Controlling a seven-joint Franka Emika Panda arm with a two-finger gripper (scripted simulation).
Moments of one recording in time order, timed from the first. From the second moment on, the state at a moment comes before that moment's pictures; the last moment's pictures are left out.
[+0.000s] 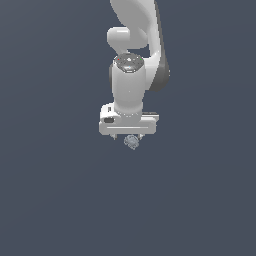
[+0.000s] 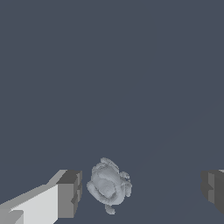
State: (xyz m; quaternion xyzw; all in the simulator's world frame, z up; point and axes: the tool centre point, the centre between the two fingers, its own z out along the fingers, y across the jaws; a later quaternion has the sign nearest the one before) arm 0.014 -0.002 0.184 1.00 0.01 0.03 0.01
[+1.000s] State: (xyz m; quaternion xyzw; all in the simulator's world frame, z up) arm 0.017 -0.006 0.188 1.00 0.03 0.03 0.01
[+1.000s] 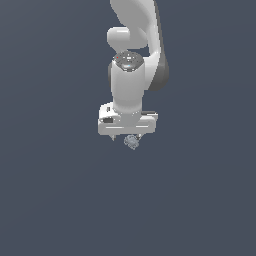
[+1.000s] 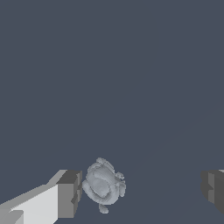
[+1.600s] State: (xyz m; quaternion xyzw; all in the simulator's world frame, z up) arm 0.000 0.000 0.163 0.99 0.13 0.02 0.01
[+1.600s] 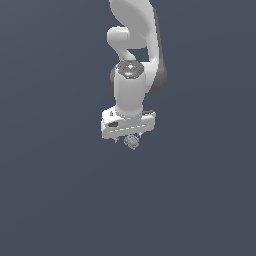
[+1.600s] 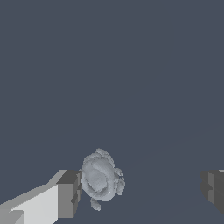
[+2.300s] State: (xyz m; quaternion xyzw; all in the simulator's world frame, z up) arm -0.039 0.013 0.115 0.95 0.31 0.01 0.01
